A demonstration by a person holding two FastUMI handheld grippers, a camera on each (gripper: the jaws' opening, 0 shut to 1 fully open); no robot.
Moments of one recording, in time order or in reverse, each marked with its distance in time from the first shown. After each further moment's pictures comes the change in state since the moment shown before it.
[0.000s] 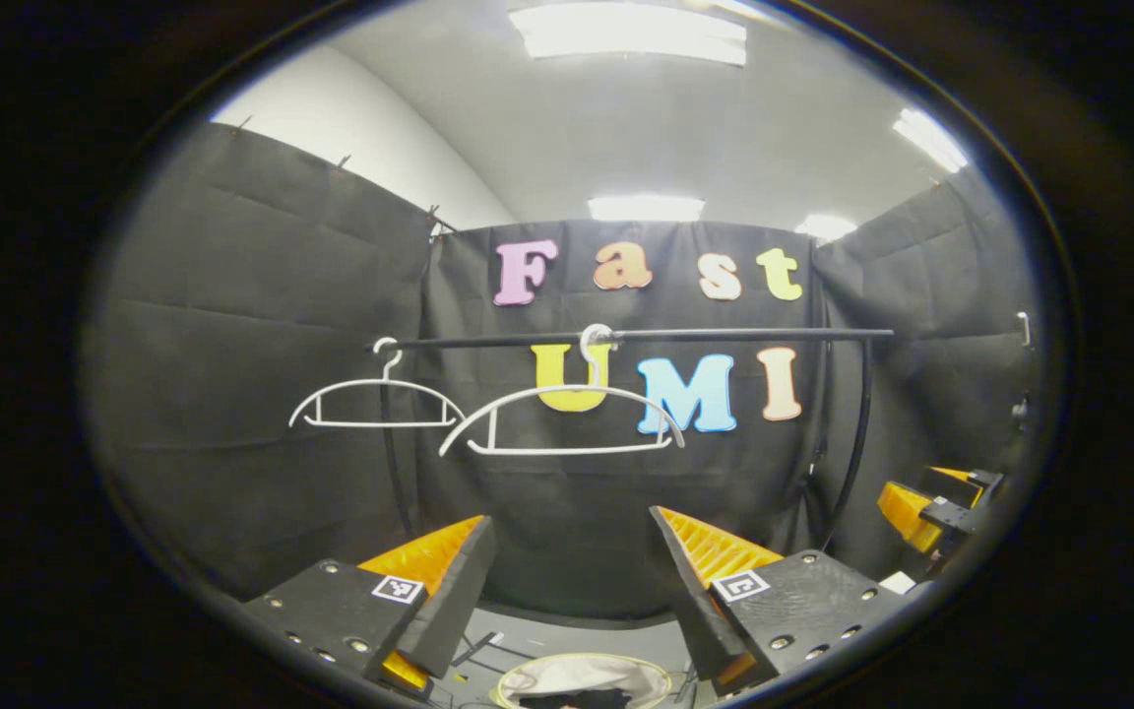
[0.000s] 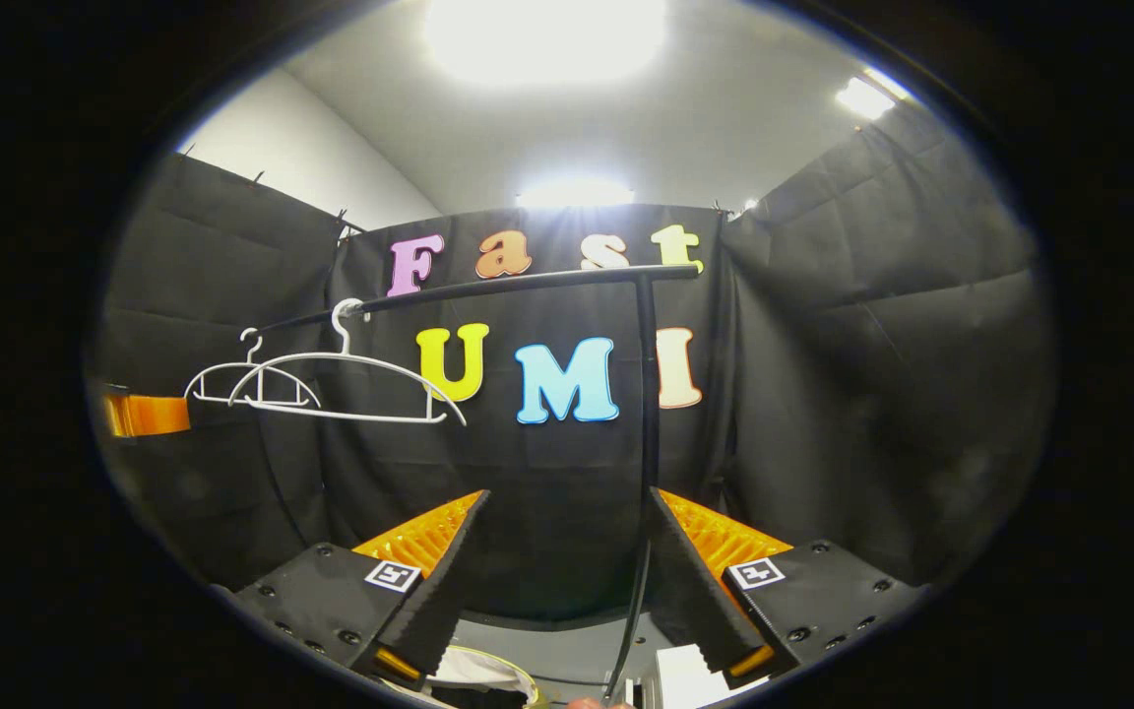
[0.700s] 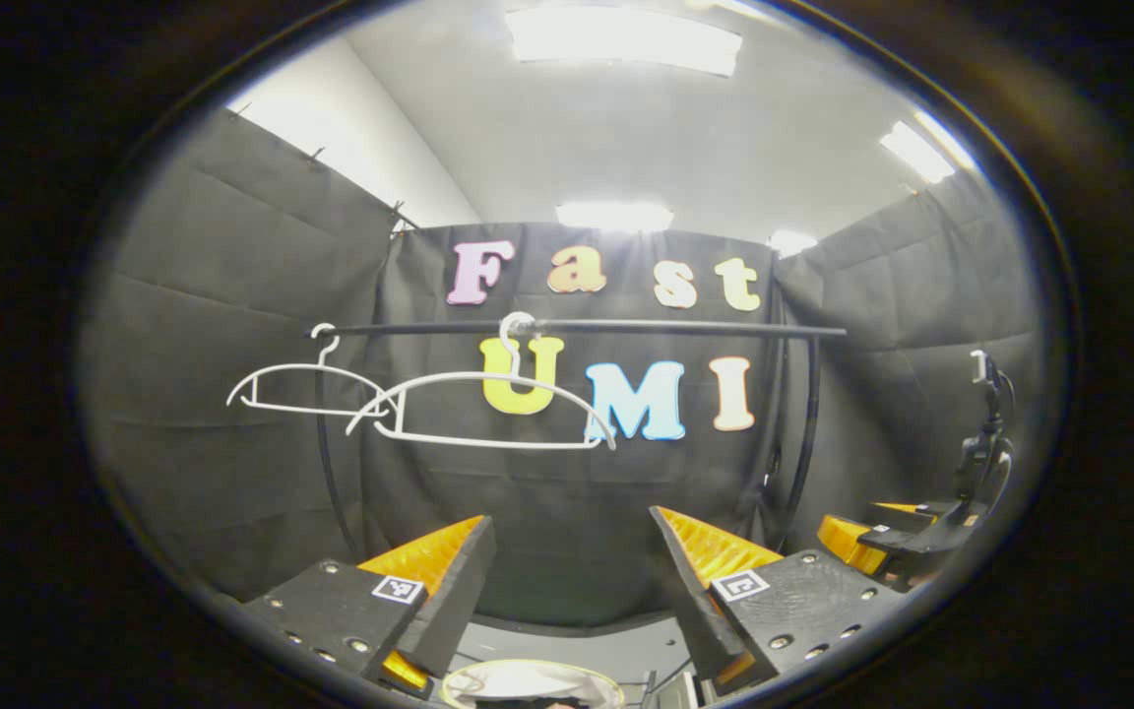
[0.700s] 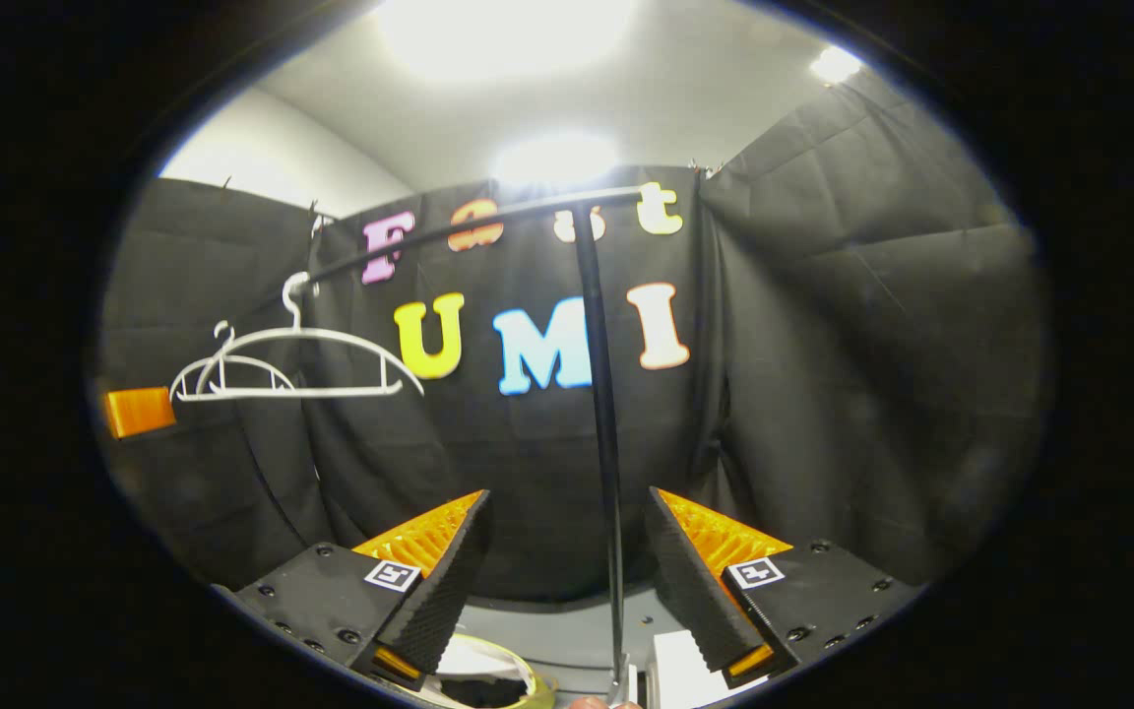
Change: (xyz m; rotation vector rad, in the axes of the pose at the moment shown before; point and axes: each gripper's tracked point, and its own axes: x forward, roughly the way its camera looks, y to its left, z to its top) left arm 0.013 -0.086 -0.001 -0.062 -0.059 -0.085; right arm 0.038 -0.051 -0.023 0.108 0.042 0.012
